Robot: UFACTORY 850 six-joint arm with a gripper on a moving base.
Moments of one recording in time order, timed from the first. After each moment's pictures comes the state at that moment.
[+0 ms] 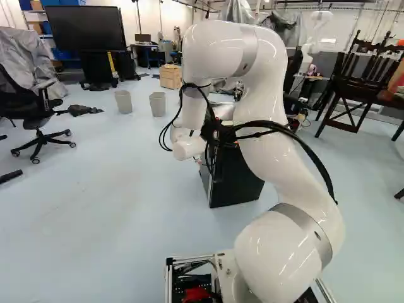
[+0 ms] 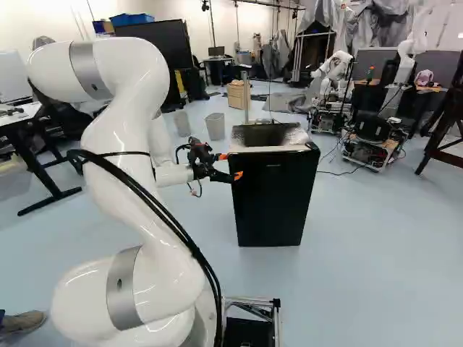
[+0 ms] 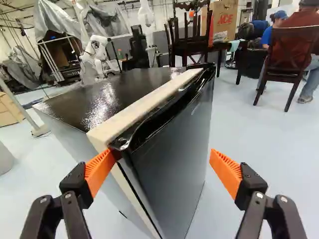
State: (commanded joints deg) arm 21.4 -37.9 -46.8 74.8 75.4 0.0
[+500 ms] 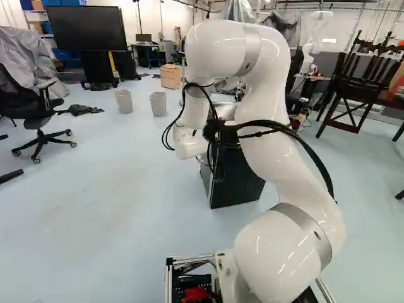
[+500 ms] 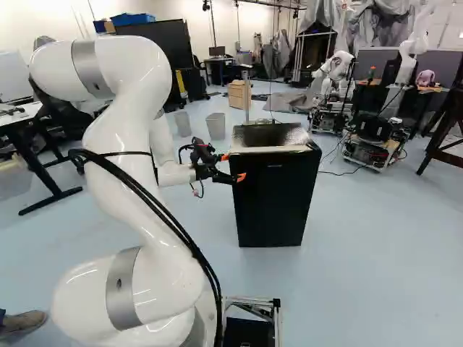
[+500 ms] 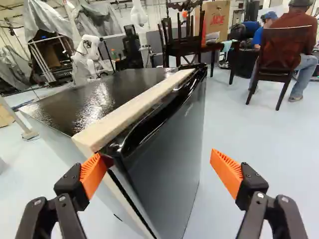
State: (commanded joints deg) arm 20.1 -37.2 -45.5 76.8 75.4 0.0
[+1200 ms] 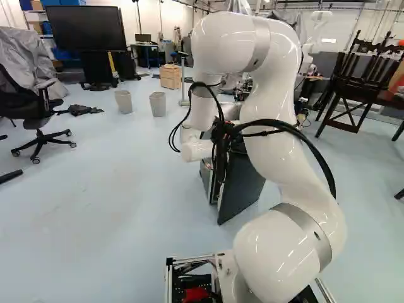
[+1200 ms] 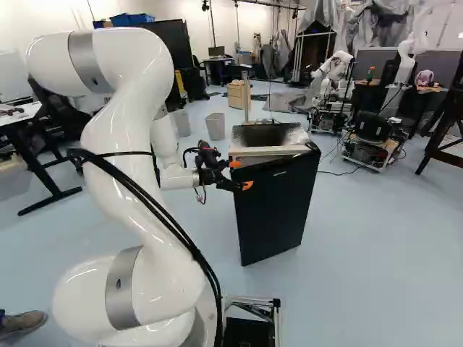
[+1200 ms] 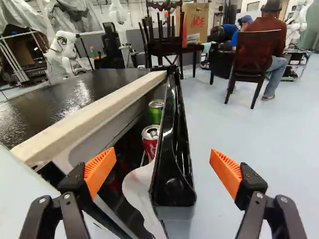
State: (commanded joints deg) arm 18.2 -34.5 -40.2 80.7 75.4 0.0
